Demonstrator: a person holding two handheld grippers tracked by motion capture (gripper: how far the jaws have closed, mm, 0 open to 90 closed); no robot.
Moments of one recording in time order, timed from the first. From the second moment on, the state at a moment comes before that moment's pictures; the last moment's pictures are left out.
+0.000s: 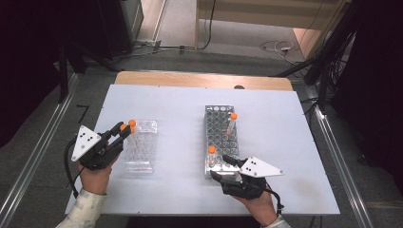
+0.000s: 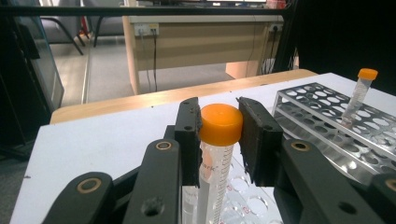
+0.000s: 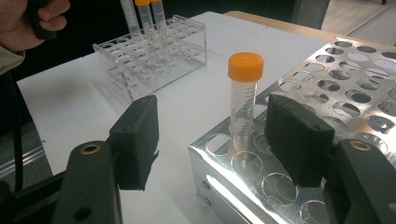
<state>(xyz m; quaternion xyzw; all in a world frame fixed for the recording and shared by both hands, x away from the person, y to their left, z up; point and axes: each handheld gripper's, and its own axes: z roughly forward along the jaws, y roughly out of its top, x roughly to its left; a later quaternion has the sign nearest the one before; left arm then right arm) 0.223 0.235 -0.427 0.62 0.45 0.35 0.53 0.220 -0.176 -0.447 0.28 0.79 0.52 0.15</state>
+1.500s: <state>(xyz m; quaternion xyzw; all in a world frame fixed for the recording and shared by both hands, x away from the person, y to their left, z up) 0.212 0.213 -0.428 0.61 0.47 0.32 0.56 0.222 -0.176 -0.450 0.29 0.79 0.52 0.15</state>
